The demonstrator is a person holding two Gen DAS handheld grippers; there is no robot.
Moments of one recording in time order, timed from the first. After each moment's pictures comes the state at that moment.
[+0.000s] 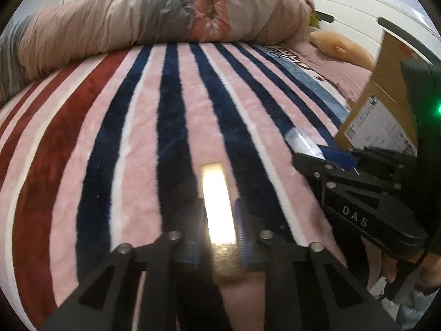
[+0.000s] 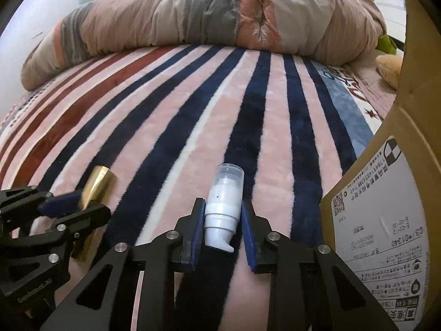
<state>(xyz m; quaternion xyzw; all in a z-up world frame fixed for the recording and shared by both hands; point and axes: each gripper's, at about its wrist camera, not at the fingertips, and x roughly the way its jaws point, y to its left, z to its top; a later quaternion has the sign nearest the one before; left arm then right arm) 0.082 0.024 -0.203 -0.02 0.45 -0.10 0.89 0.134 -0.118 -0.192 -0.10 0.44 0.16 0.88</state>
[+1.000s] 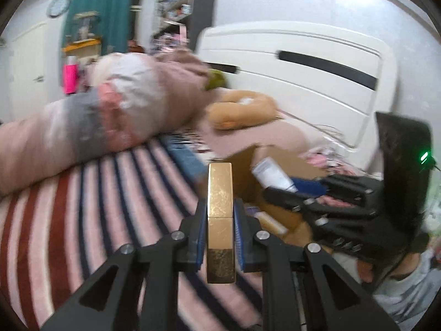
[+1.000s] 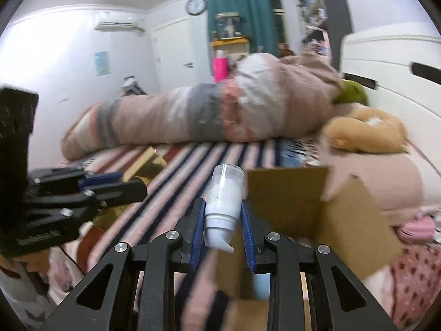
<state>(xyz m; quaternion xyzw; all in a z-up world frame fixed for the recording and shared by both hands) 0.044 -0.091 -0.001 0.03 0.30 -0.27 0.91 0.039 -0.252 -0.008 -0.01 0.29 0.19 0.94</state>
